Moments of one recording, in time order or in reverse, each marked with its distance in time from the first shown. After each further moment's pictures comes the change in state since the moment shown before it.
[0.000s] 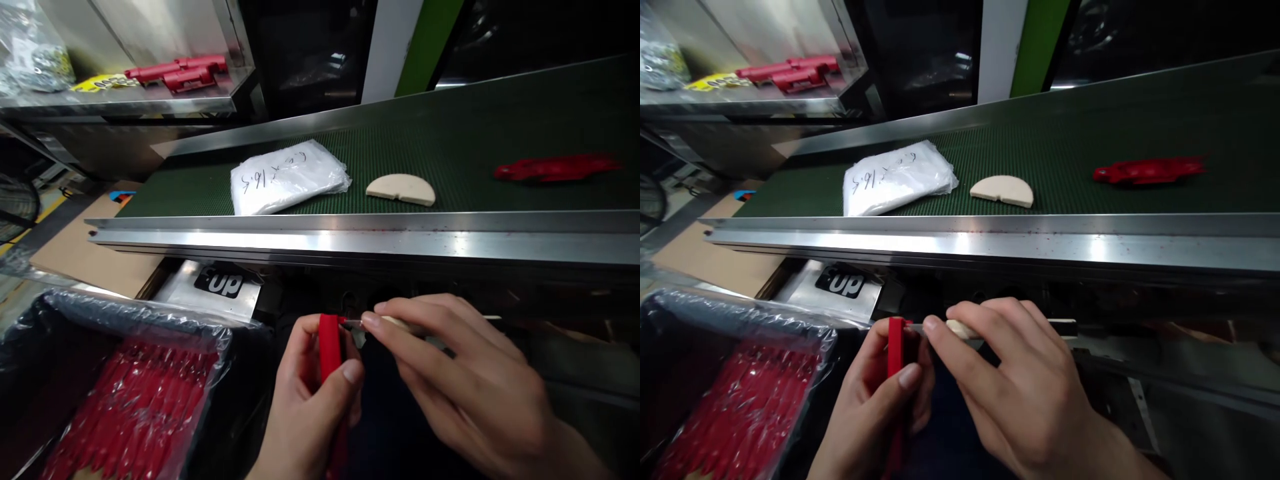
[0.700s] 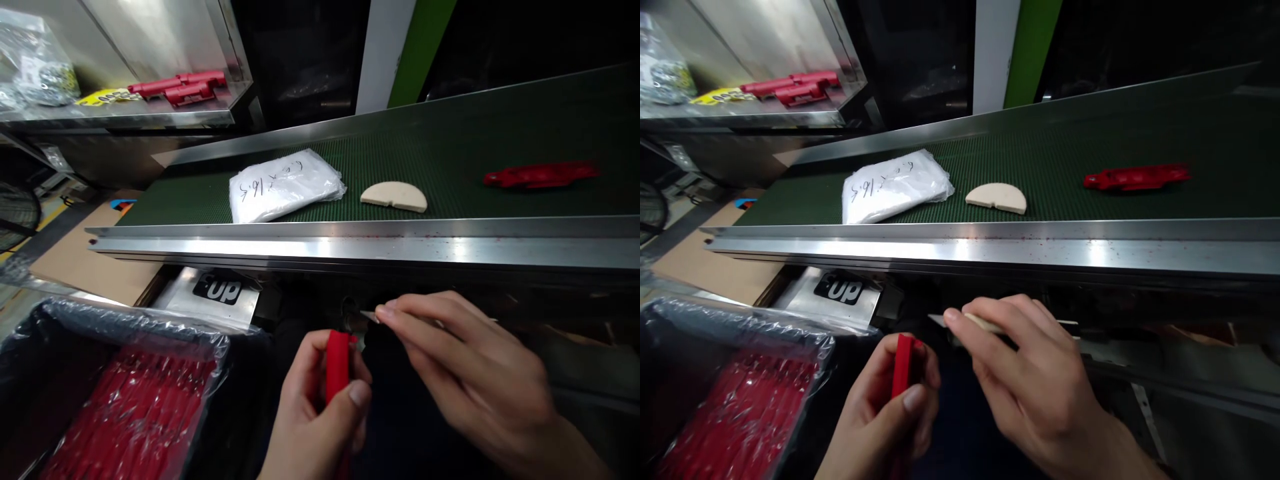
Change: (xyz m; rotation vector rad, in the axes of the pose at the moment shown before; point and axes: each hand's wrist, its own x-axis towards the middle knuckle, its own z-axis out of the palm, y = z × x) left_hand -0.006 -0.003 0.003 -0.011 -0.067 -0.052; right_hand -0.003 0.013 -0.003 0.089 0.073 0.091
